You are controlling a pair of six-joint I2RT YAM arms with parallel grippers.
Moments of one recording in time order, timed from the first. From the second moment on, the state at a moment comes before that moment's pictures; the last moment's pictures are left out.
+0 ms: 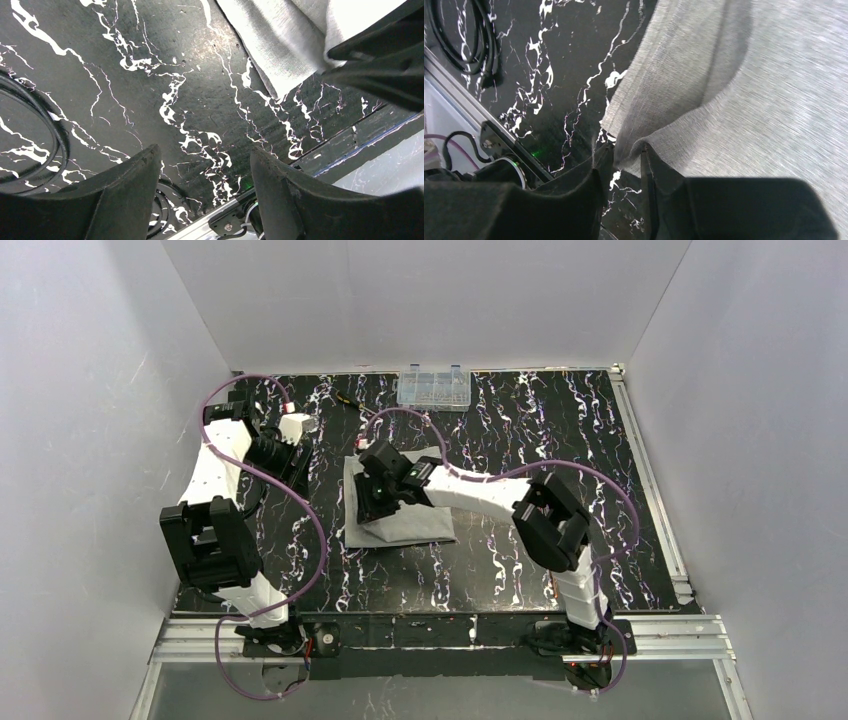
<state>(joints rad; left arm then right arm) 0.15 1.62 1.41 -1.25 0.41 0.61 1.03 2.04 1.60 -0.41 -0.16 0.66</state>
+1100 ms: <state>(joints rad) 0.25 1.61 1.41 -1.29 0.60 0.59 0.97 2.52 2.37 -0.86 0.04 0.50</state>
